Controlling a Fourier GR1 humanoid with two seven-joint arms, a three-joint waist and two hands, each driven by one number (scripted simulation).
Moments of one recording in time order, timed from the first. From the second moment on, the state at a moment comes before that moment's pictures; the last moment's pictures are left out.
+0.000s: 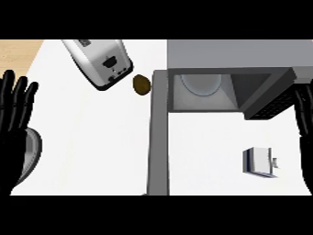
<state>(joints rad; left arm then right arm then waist) -0.01 0.10 0.00 -2.10 0.02 -0.01 0.00 0.04 -0.06 -0.01 -2.10 0.00 -0.01 -0.01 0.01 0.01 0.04</state>
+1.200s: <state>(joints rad) 0.41 0.03 0.04 -2.34 0.22 -0.08 -0.01 0.67 -0.10 -0.22 -2.35 -0.26 0.49 -0.29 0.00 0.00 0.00</state>
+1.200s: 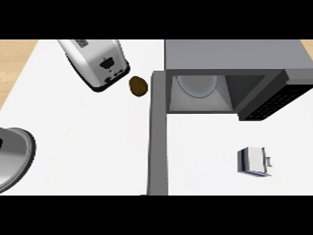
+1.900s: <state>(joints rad) 0.70 0.01 0.14 -2.35 0.34 -0.30 -0.21 0.57 0.00 -0.14 -2.20 0.02 0.41 -0.37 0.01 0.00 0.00</state>
